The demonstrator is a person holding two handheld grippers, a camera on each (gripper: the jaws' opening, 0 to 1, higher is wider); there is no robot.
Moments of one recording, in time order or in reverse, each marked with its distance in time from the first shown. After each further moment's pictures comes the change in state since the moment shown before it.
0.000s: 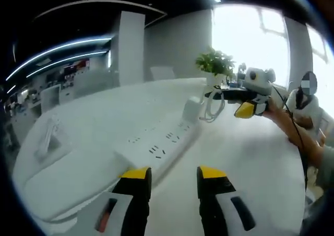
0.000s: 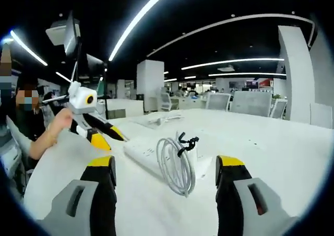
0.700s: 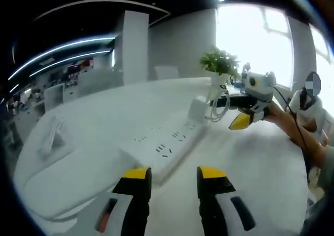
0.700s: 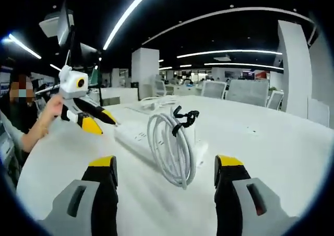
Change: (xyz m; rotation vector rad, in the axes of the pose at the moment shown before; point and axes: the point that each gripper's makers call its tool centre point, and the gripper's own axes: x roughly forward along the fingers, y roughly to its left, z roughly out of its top) left arm 0.000 0.009 0.001 -0.006 0.000 0.035; right arm 0.015 -0.013 -0.031 -0.002 0.123 -0.046
